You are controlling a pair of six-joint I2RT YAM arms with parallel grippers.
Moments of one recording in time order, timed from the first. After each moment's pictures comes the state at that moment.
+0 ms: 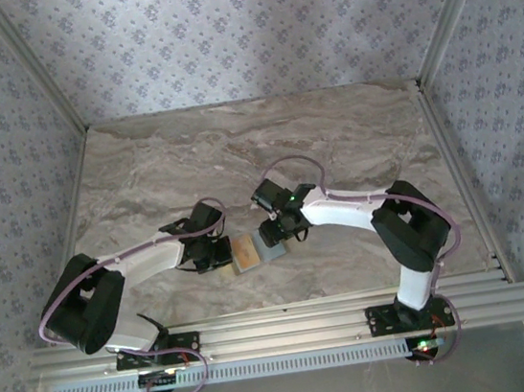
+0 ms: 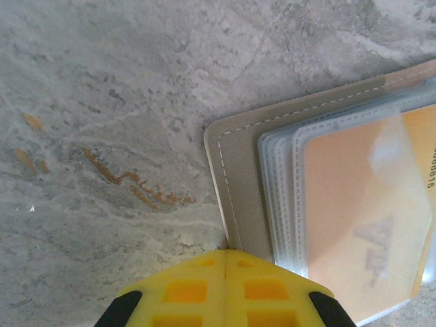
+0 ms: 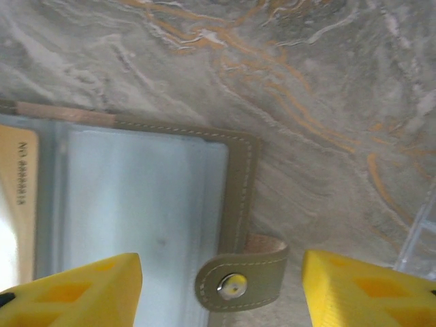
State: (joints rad) left arm -0.64 1.44 0.66 -0.46 0.18 -0.77; right arm 0.85 1.78 1.13 -0.59 0.07 0.40
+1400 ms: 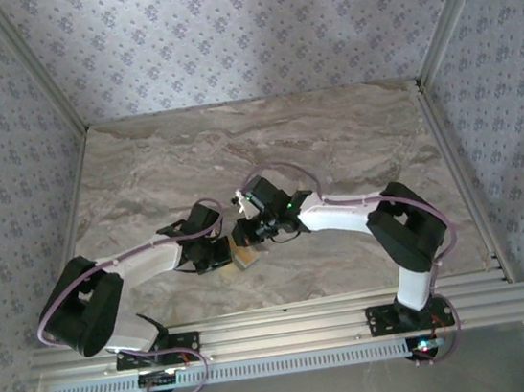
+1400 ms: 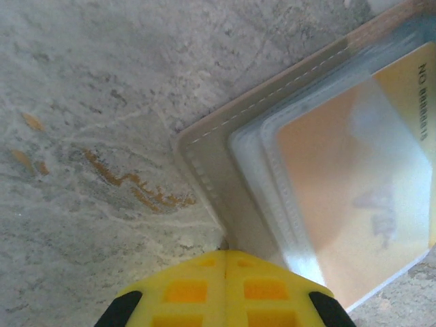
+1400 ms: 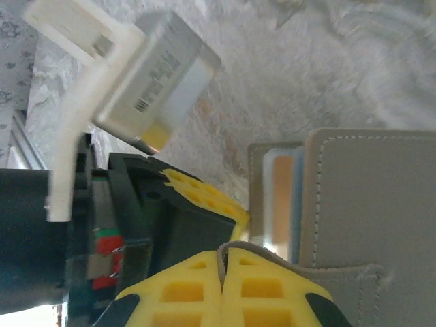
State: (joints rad) left arm -0.63 1.42 0.63 -0.42 0.20 -0.78; right arm 0.89 1.80 1.09 -0.15 -0.44 0.63
